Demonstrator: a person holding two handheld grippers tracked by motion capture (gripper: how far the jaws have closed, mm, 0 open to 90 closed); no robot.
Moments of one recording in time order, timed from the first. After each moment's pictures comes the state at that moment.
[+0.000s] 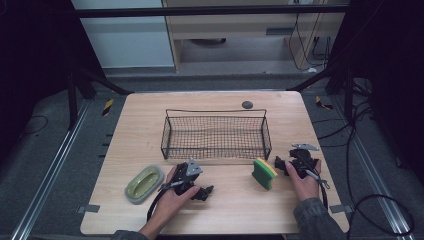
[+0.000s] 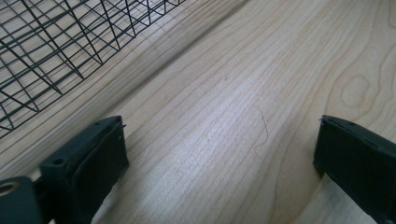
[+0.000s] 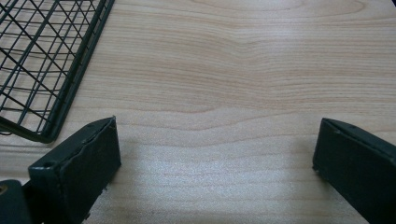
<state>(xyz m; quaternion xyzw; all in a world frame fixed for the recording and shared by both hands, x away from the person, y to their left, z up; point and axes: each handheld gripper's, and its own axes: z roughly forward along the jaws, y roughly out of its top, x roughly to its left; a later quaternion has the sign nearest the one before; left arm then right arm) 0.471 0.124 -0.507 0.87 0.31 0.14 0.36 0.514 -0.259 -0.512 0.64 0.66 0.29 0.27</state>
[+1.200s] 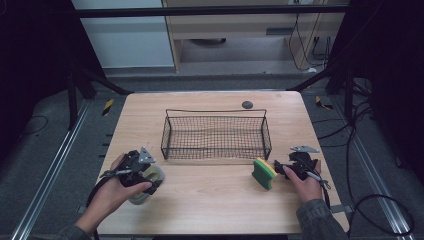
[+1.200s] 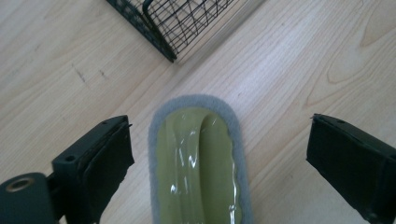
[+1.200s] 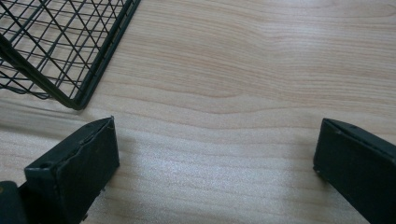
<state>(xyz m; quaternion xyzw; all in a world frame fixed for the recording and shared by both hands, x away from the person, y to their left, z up) 0.459 0.243 -0.406 0.91 0.33 0.17 0.20 0.506 -0.262 -0.513 0.60 0.70 0.30 0.26</state>
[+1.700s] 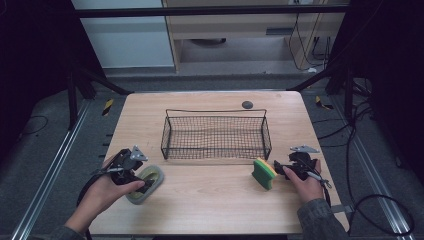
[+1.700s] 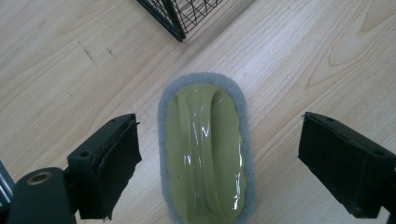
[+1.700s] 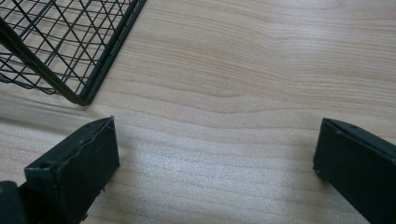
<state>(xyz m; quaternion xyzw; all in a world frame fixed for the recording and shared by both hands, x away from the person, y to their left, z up) 0.456 0.257 -0.399 0.90 0.35 0.15 0.19 0.505 -0.262 -0.512 0.59 0.71 0.30 0.25</state>
